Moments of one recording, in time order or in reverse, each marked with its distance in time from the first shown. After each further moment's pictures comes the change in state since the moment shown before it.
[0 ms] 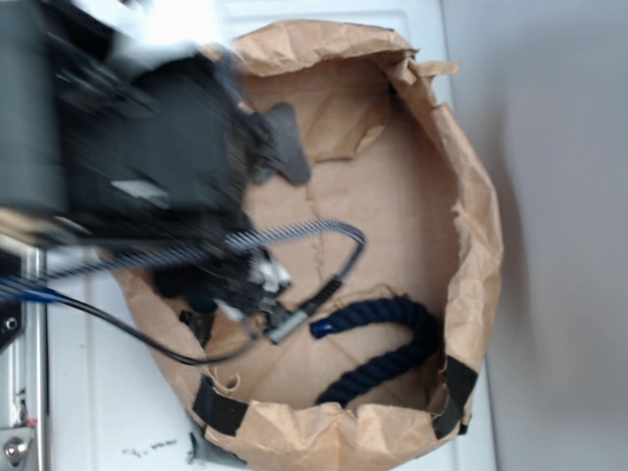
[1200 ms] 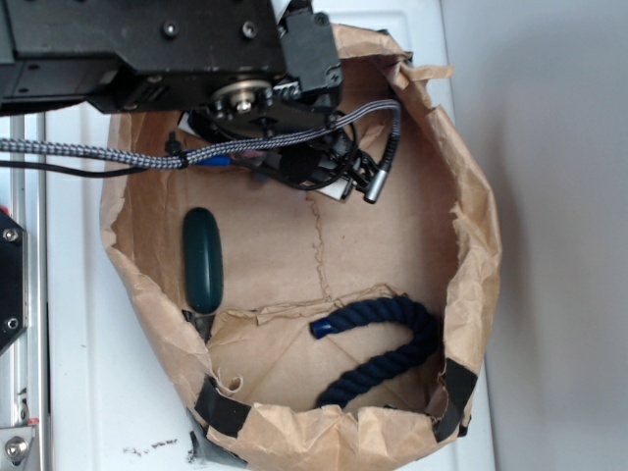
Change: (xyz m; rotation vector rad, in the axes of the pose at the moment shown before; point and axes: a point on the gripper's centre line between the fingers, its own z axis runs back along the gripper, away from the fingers) arm 0.045 0.035 -0.071 -0.005 -0.011 0.515
